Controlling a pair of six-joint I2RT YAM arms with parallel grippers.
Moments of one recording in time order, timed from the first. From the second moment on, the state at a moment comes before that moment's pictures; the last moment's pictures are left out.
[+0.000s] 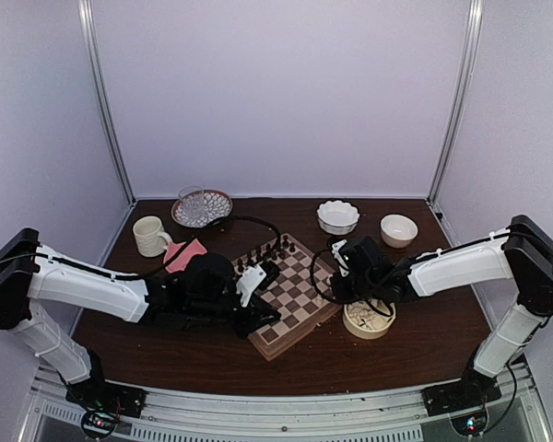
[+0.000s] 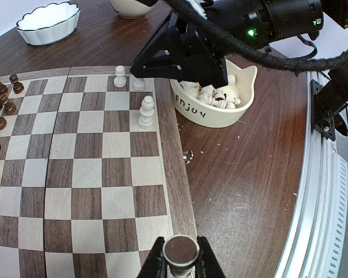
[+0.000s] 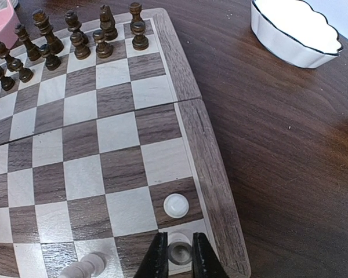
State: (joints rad) left arm -1.08 1.52 0.74 0.21 0.13 -0.20; right arm 0.82 1.63 0.81 0.03 0.30 0.27
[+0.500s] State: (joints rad) left arm -1.08 1.53 0.74 0.21 0.13 -0.20; right arm 0.82 1.63 0.81 0.02 0.31 0.27
